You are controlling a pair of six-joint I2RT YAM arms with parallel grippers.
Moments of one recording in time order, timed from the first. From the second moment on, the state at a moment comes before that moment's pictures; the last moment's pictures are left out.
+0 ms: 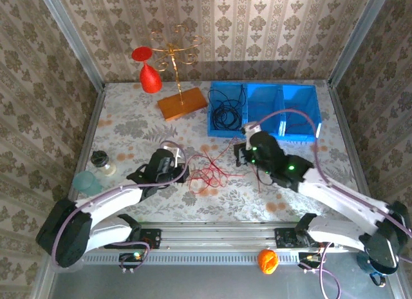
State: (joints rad) left arm -0.66 1.10 0.43 -0.05 0.13 -0.56; right arm 0.74 1.05 0.86 -0.36 0.20 0.42
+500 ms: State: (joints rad) left arm -0.57 0.80 0.53 -0.25 0.18 -0.53; right arm 0.54 0.82 0.92 -0.50 0.20 0.36
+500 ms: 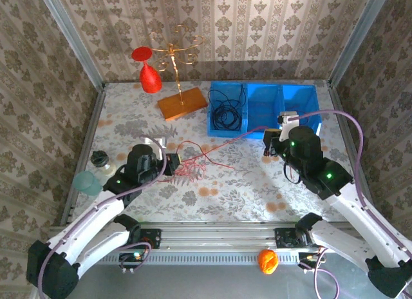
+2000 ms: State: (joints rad) left arm -0.83 1.31 0.67 0.09 0.20 -0.48; right arm 0.80 0.97 1.46 -0.54 0.14 0.16
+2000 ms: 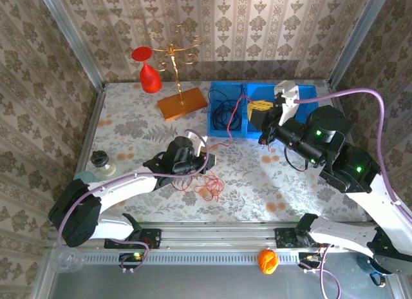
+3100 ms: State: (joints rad) left arm -0.80 1.23 1.01 -0.01 0.31 -0.51; right arm 0.75 0.87 1.04 -0.45 0.07 0.19
